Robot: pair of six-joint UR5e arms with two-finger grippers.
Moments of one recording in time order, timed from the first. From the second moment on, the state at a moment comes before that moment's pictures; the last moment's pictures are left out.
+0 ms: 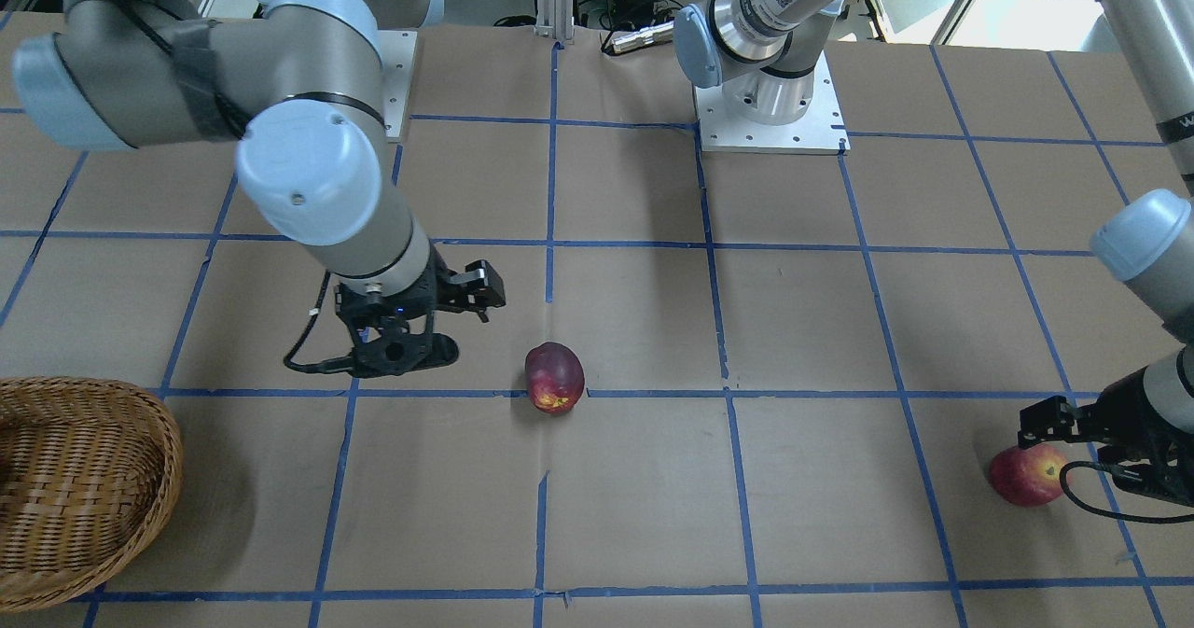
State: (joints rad) left arm -1.07 -2.15 -1.42 -1.14 1.60 0.76; right arm 1.78 -1.21 1.49 -1.72 -1.45 0.04
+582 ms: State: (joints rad) left arm -1.07 -2.26 -1.41 -1.11 1.61 0.76; right arm 1.89 -1.07 1.55 -2.00 -1.39 0.16
